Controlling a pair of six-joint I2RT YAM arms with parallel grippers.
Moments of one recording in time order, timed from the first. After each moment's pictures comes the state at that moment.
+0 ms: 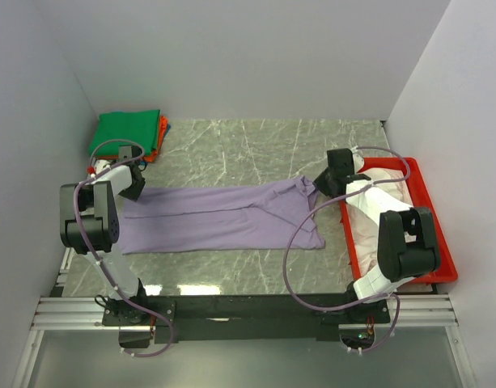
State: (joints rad) left arm 0.10 1.82 1.12 -0.43 -0.45 -1.11; right arm 0.14 1.56 0.92 -0.21 0.13 0.88
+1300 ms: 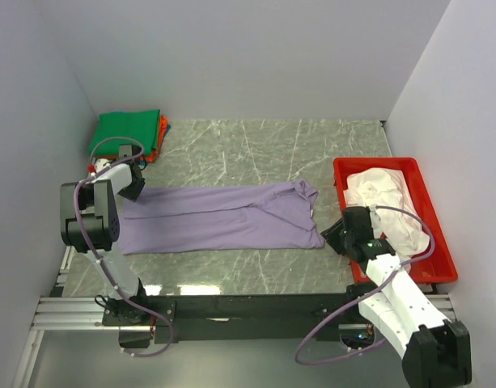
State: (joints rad) left arm 0.10 1.84 1.15 -0.47 -0.45 -1.08; right arm 0.19 0.78 0.38 -0.48 0.10 1.03
